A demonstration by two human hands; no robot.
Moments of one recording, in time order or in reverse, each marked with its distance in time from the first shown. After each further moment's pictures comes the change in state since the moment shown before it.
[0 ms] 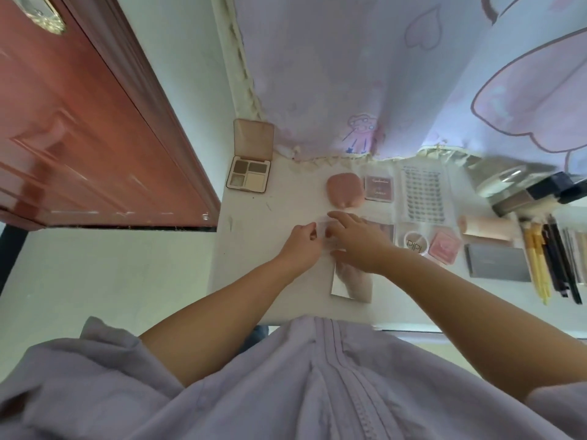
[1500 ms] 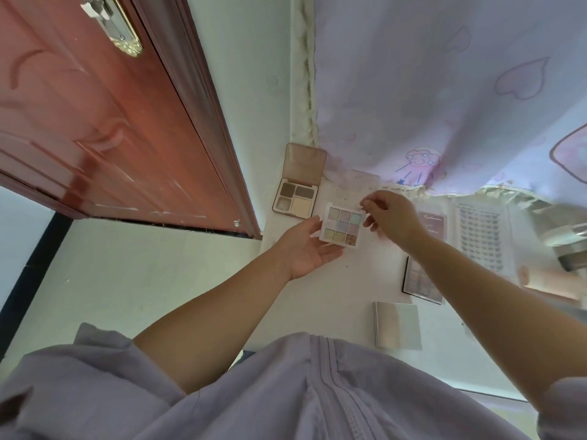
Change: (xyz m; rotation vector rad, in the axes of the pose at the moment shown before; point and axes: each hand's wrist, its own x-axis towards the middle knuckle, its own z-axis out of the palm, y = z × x) left_hand 0.013 0.013 -0.097 -1.213 -0.076 -0.439; right_hand 0.095 0.003 -0.049 0.929 0.350 0.358
